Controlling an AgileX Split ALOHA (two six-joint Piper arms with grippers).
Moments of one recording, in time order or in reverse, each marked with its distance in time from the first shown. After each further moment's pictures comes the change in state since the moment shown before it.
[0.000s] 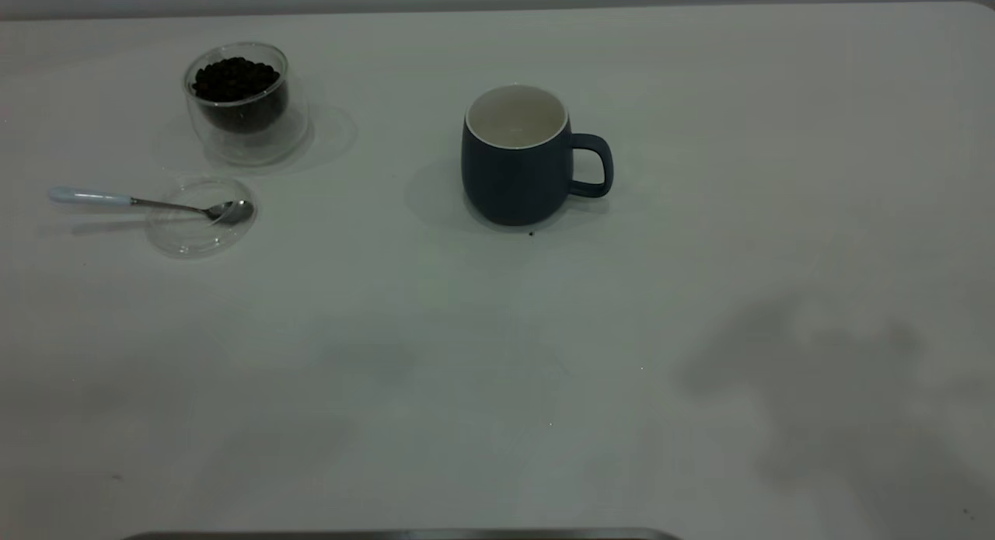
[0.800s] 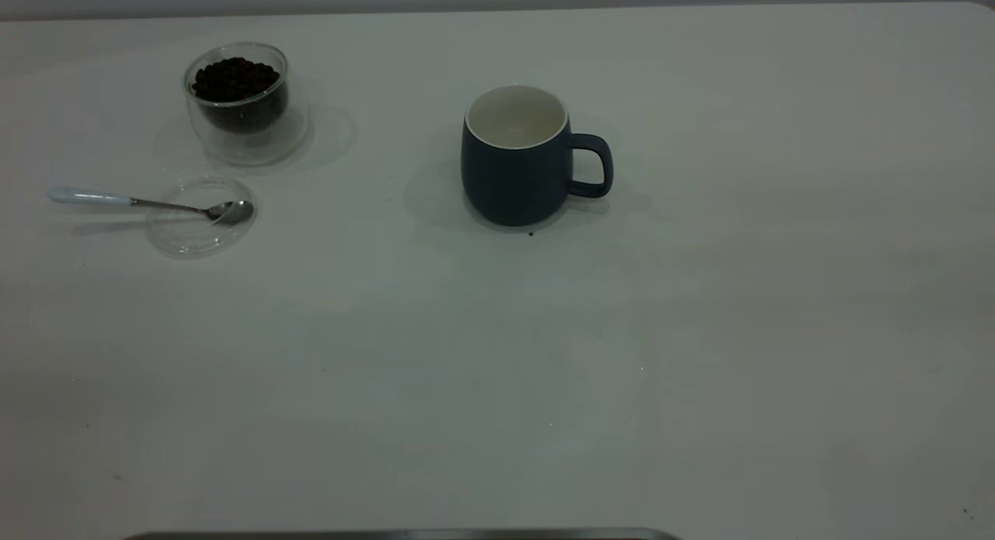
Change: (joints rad) left arm 0.000 0.000 0.000 0.000 0.000 0.001; right arm -0.341 -0.855 0.706 0.098 -0.109 0.104
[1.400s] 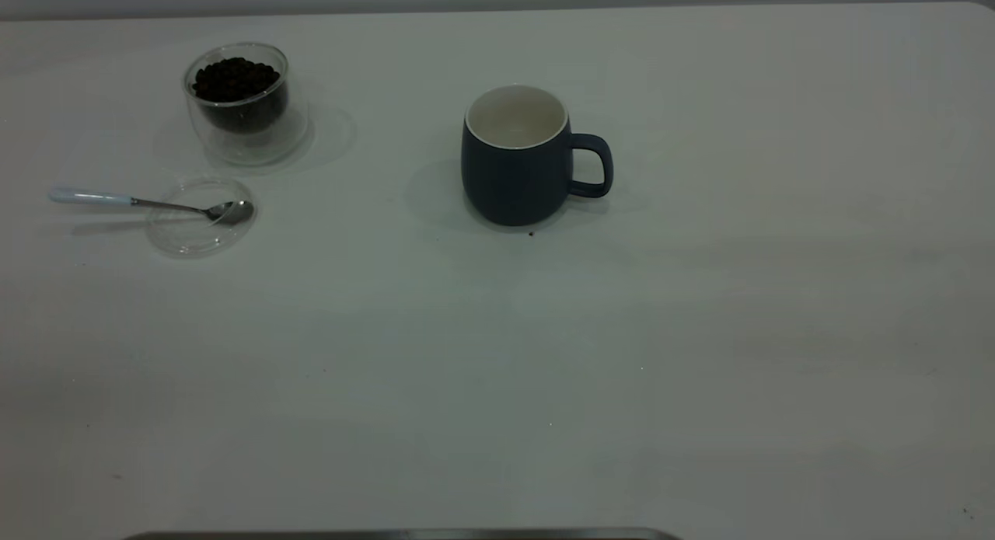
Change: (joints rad) left arm 0.000 0.000 0.000 0.000 0.000 0.000; right arm -0.196 -0.365 0.114 0.015 0.001 0.000
